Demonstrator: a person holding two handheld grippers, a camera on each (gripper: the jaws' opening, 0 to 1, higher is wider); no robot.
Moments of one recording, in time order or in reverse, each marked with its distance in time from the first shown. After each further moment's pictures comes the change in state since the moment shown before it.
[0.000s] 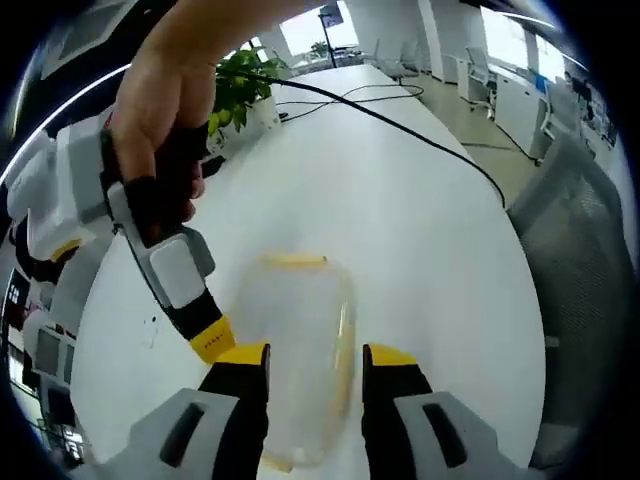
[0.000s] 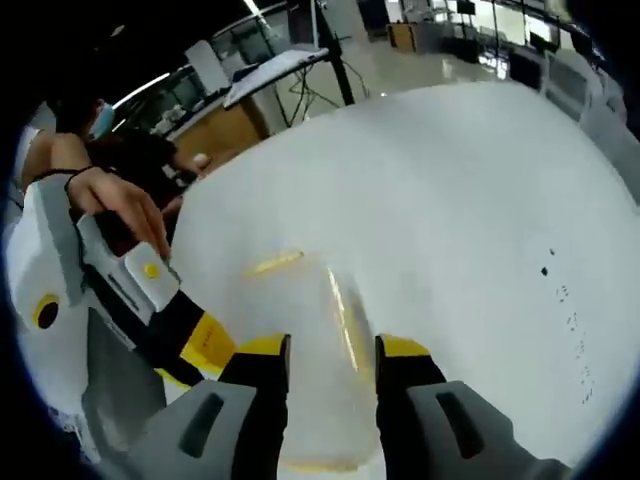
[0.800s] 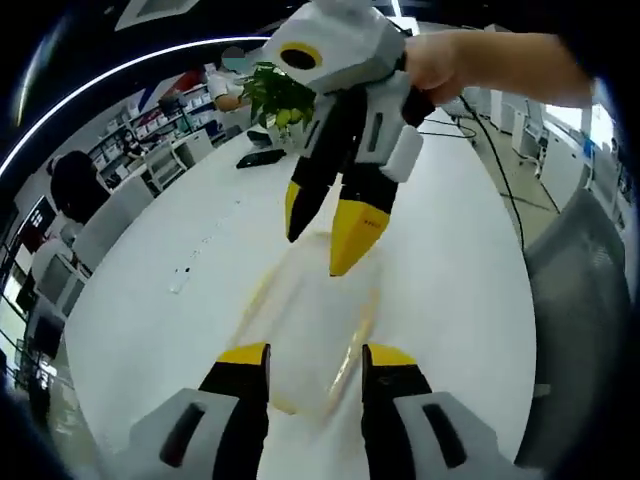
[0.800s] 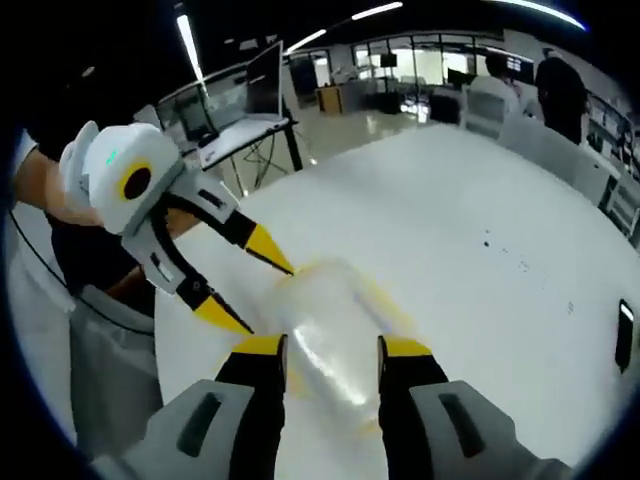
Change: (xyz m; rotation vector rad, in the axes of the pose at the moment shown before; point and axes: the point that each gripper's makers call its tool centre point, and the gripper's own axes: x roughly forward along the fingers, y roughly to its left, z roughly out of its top) left arm -0.038 0.021 -0.037 -0.215 -0.030 0.137; right arm -0.049 0.046 -0.033 0.151 -0.300 -0.257
